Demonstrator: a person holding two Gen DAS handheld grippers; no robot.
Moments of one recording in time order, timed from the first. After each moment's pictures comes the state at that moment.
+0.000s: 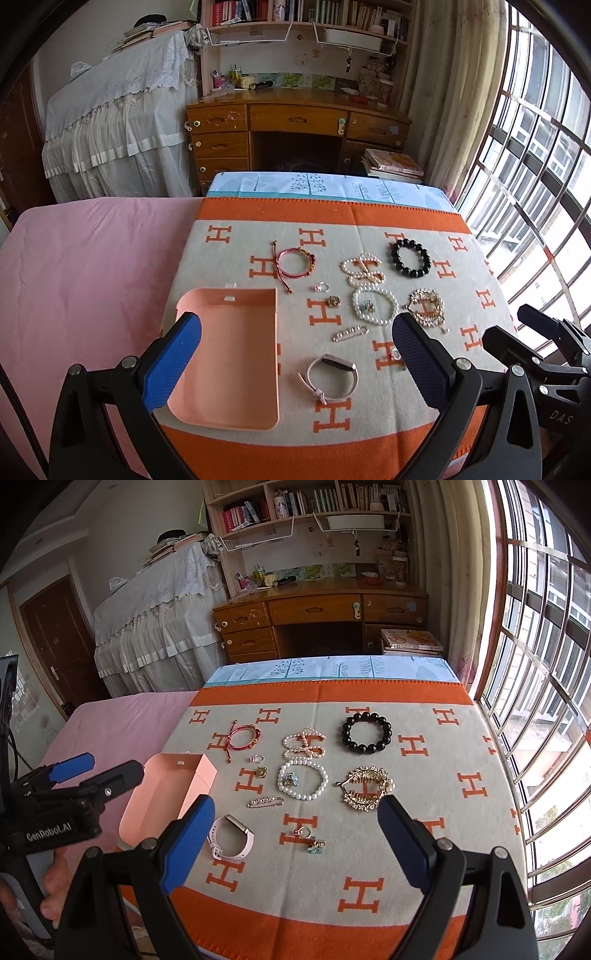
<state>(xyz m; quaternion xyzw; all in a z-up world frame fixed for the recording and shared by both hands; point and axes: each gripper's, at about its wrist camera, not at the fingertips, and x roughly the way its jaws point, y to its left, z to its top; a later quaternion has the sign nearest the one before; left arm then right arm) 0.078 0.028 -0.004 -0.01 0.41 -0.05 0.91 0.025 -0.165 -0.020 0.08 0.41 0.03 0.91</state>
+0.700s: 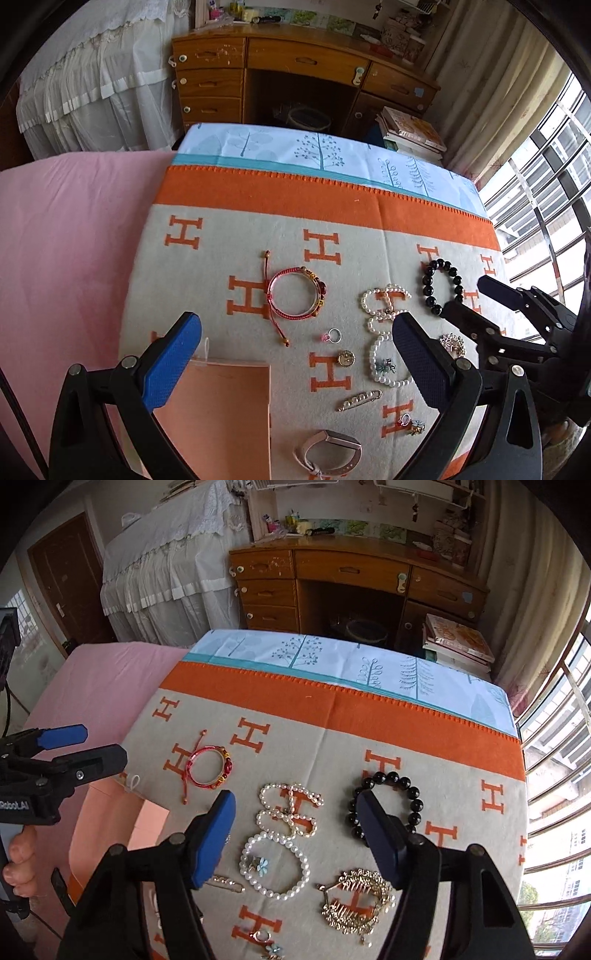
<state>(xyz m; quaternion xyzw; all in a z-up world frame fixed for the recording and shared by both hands) 0.250 0.032 -0.071 -0.07 0.54 -0.07 0.84 0.216 -0.171 -0.064 -0.01 0.51 0.09 0.86</state>
